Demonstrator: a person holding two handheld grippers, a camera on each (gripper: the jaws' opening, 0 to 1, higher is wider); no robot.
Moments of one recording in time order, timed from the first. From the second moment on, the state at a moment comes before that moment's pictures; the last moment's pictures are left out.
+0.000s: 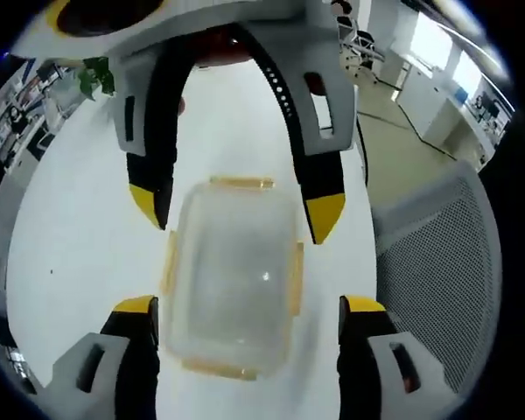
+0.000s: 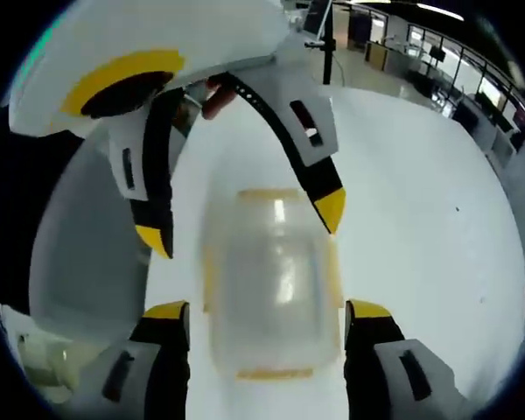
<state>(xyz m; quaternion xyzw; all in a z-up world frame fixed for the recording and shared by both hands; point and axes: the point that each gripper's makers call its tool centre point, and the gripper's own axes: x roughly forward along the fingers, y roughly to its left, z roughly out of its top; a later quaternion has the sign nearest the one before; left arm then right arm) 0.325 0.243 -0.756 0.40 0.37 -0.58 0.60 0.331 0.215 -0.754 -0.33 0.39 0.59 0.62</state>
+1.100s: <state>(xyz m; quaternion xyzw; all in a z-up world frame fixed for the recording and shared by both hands) 0.334 0.259 -0.779 0.43 0.37 -0.59 0.58 0.328 0.200 -0.773 -0.36 0.39 0.58 0.61</state>
